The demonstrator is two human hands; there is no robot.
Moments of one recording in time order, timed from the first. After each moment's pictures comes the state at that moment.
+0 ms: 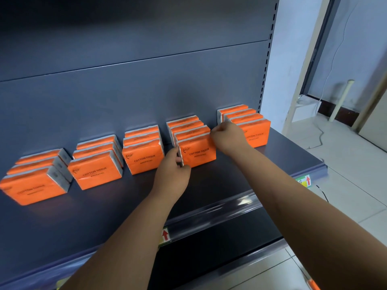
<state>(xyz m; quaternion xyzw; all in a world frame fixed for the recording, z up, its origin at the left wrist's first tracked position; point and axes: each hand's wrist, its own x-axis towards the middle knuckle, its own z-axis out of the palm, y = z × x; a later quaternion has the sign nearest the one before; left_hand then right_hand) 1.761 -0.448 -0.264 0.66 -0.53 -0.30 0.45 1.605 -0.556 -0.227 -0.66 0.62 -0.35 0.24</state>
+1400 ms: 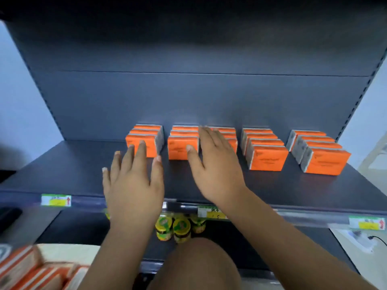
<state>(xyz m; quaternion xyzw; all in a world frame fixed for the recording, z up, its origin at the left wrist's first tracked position) 1.884 -0.209 -0.214 0.84 -0.37 0.14 0.37 1.764 -0.338 -0.192 -0.87 0.35 -0.35 0.06</state>
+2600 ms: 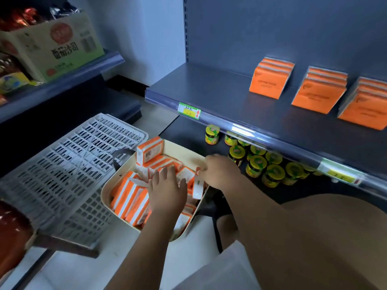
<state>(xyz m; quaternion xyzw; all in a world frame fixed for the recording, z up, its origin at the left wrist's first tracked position) 1.969 0.027 -0.401 0.96 -0.17 -0.07 0.19 1.932 -0.139 -0.351 -0.96 0.23 0.11 0.14</state>
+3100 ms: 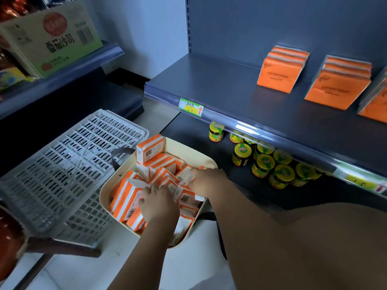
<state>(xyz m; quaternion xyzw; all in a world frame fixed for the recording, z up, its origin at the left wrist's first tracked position) 1.967 0.035 -0.409 0.98 -0.08 -0.14 0.07 1.966 -0.120 -0.402 -0.94 0.19 0.24 0.15</state>
